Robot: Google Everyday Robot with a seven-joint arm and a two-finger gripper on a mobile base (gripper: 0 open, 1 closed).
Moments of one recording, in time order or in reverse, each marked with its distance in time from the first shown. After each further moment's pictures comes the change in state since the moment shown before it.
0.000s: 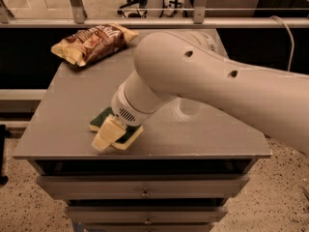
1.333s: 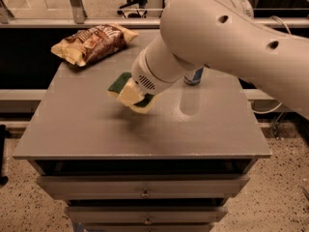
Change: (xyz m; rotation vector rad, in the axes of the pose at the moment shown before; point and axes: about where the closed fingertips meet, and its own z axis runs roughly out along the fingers) arm -0.016 -0.068 -0.057 0.169 -0.053 0.011
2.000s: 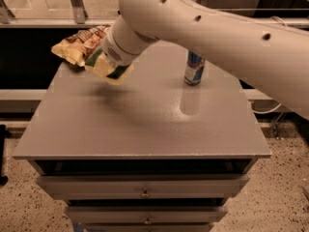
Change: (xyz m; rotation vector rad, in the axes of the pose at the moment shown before) arm -0.086 -0.044 0.064 0.017 -0.069 -0.044
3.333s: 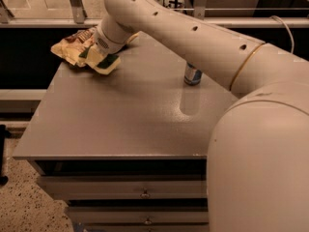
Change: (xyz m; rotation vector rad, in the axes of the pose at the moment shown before) arm -0.033 -0.069 0.105 -0.031 0.008 0.042
